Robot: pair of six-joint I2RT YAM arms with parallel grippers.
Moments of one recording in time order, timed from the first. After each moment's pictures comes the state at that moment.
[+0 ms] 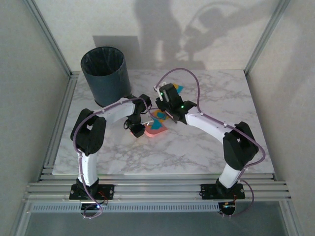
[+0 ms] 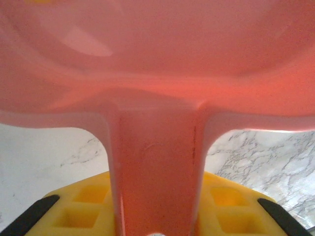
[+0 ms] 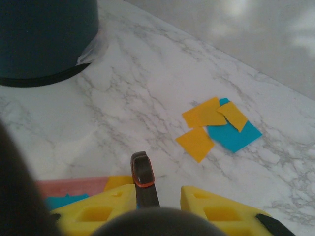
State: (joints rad) left arm -0.53 1.98 1.48 -1.14 0.04 0.32; right arm 0.74 1.71 1.31 -0.23 0.29 -0.05
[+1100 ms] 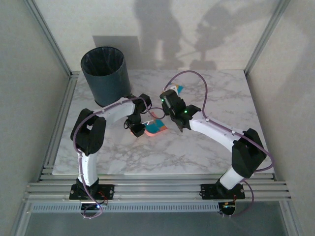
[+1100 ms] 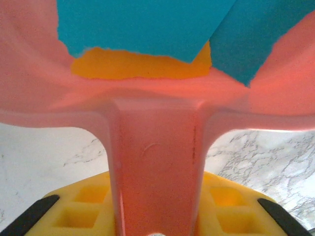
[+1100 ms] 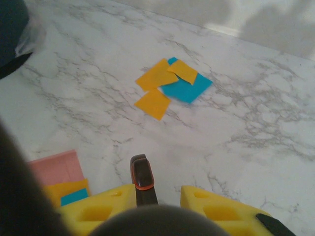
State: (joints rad) left arm -0.53 1.98 1.48 -1.14 0.04 0.31; right arm 0.78 1.61 1.25 -0.38 0.54 0.22
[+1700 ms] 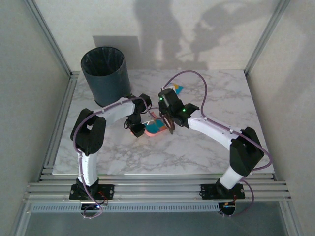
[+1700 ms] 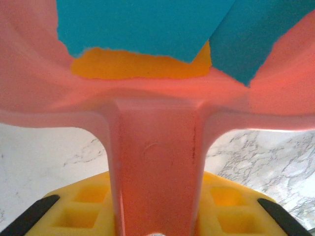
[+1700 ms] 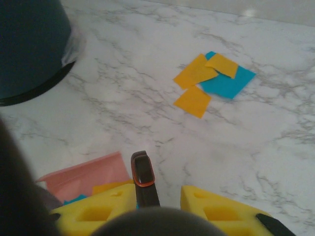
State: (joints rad) left arm -0.53 1.98 1.48 -1.14 0.04 0.31; right arm 0.79 1.63 1.28 -0.37 0.39 0.33
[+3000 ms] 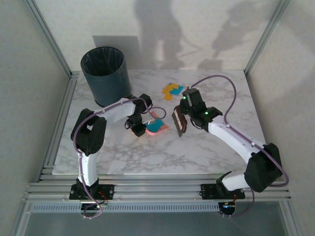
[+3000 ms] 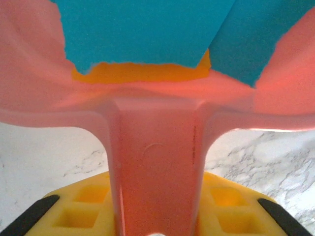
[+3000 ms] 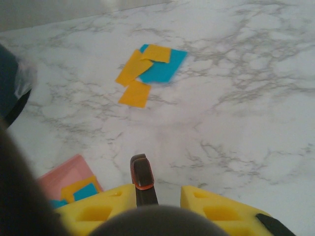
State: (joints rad) left arm -0.54 1.98 1.47 -1.09 0.04 0.28; right arm 0.59 1.37 1.09 -0.41 0.33 0.49
